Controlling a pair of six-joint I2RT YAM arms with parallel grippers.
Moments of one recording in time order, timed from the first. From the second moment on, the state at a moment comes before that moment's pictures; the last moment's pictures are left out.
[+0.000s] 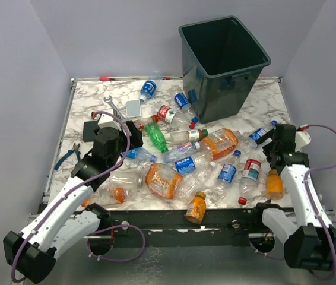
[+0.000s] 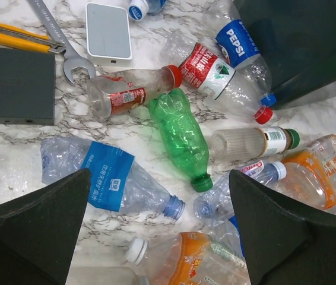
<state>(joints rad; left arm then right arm) -0.52 0.83 0.73 -0.28 -0.33 -0.50 -0.06 0.91 0.73 -0.59 0.37 0.80</state>
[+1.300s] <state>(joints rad) -0.52 0.86 0.72 -0.28 -0.26 -0.52 -0.09 0.90 0.57 -0.64 0.01 0.77</state>
